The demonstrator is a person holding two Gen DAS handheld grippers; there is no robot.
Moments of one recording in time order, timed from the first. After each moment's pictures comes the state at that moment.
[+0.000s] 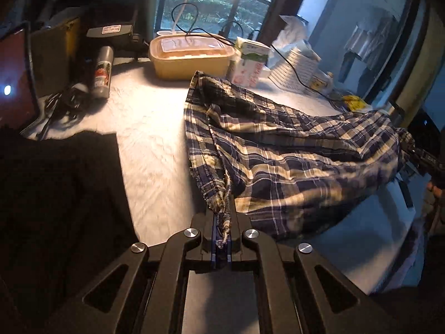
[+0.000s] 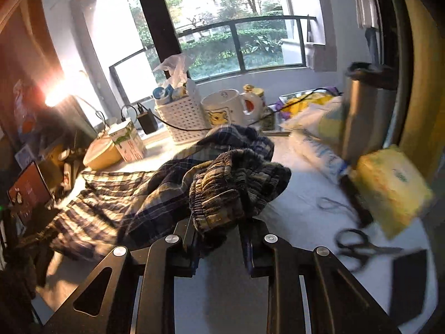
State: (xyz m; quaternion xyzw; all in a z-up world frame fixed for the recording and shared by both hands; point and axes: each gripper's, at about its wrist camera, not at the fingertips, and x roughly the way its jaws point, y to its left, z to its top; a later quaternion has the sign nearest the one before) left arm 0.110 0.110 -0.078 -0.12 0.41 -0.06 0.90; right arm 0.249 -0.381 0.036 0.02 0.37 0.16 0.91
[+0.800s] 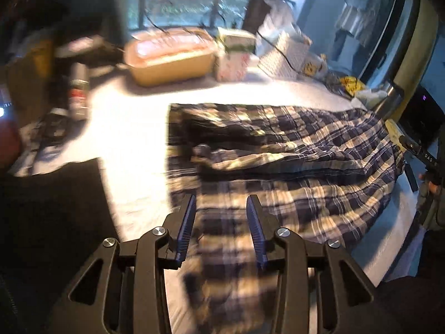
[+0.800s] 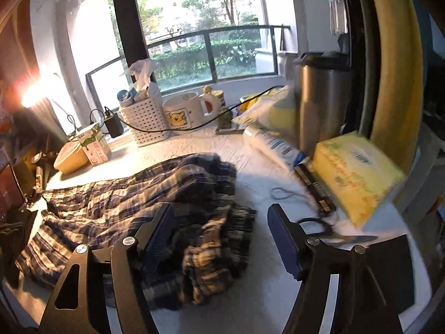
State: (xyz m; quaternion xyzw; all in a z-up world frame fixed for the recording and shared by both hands) left arm 0.159 0.090 -0.078 -0.07 0.45 -0.08 0.89; right arm 0.250 -0.420 0.007 0.02 0.35 0.10 0.93
